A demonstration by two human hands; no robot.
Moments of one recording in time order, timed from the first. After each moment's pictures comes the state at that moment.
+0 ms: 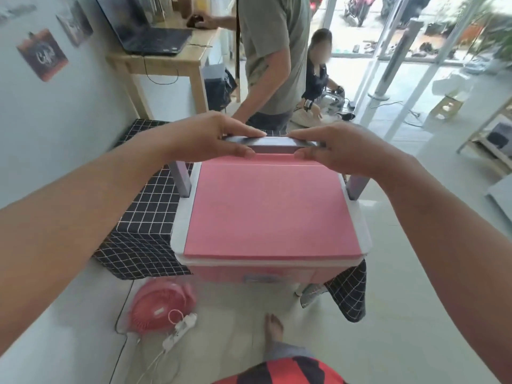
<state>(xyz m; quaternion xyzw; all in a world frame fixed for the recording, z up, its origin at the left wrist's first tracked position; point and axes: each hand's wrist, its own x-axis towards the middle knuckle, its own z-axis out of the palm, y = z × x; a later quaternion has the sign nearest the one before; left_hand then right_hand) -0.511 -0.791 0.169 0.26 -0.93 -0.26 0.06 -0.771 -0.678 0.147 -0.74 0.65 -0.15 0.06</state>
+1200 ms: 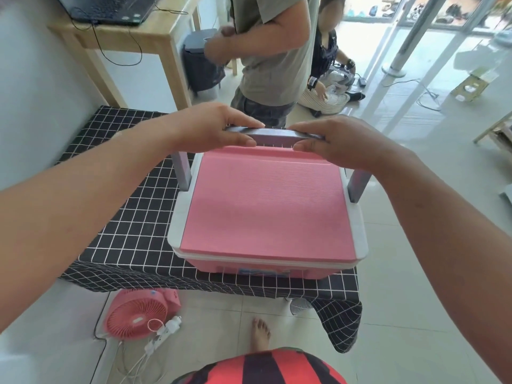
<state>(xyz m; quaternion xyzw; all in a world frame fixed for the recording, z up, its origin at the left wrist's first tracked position) -0.643 -0.948 0.108 0.29 -0.93 -0.24 0.03 -0.905 -0.827 0.093 -0.75 0.65 -0.10 0.09</state>
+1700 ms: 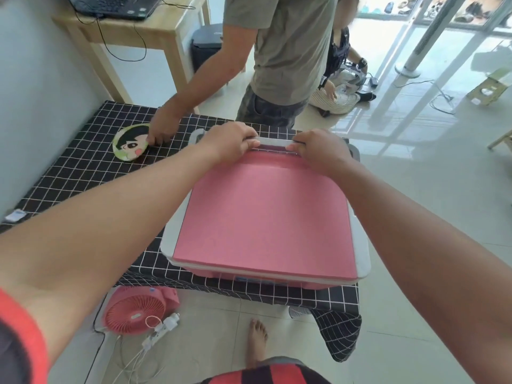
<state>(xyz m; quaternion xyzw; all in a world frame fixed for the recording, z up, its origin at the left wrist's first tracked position) -0.693 -0.978 0.031 0.41 -0.90 -0.17 0.02 -0.903 -0.891 0.024 -0.65 0.75 -0.07 0.08</state>
